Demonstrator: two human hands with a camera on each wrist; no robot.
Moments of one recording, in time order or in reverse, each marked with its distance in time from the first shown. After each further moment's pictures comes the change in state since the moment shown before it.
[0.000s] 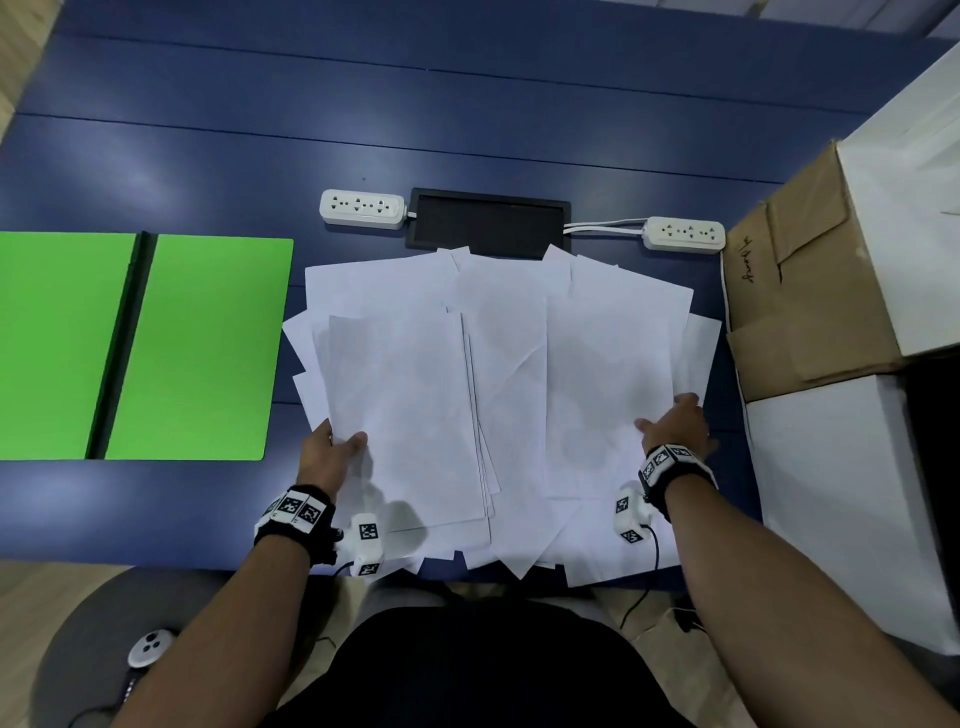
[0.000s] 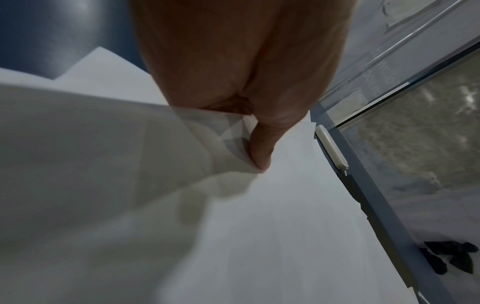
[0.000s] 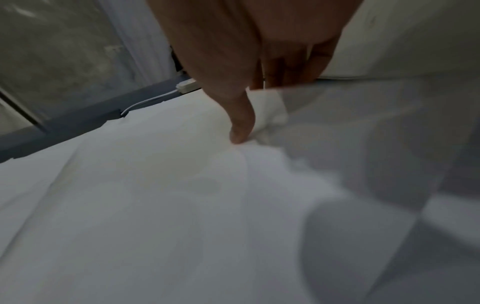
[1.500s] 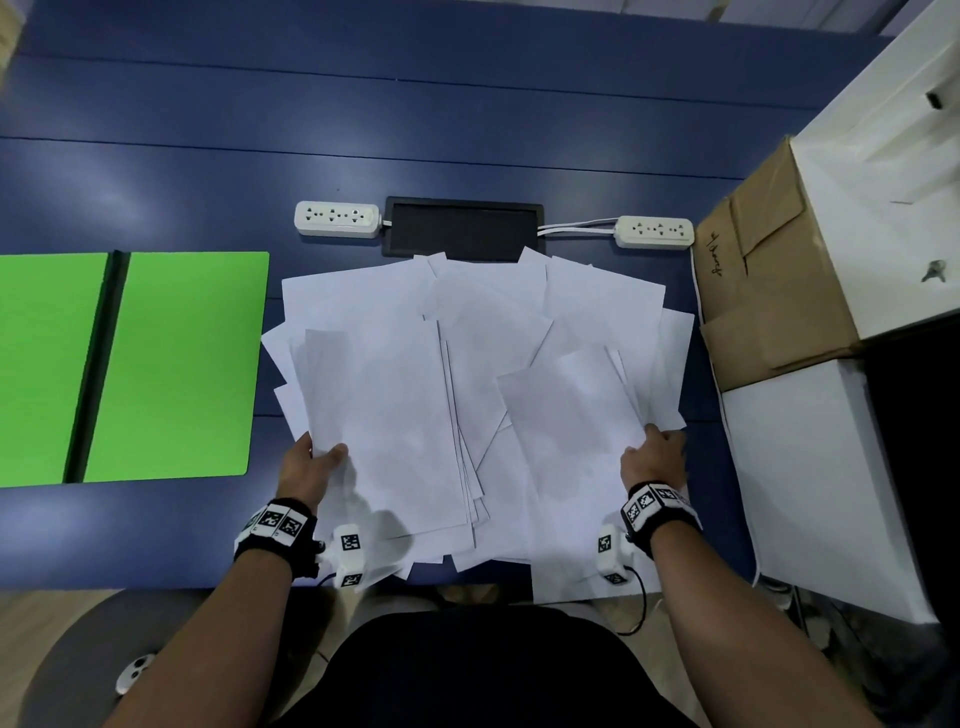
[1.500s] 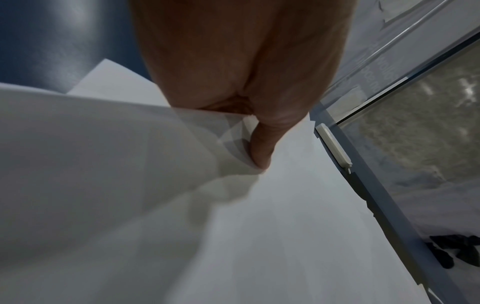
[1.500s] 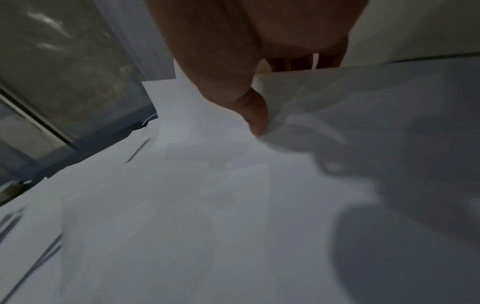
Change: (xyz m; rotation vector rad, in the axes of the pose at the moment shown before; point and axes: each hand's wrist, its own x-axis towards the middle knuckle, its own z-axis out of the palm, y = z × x) left_hand 0.013 -0.018 -0.007 -0.006 -0.007 -0.019; right_hand -0.046 0.033 0.004 -0.024 -0.089 -0.032
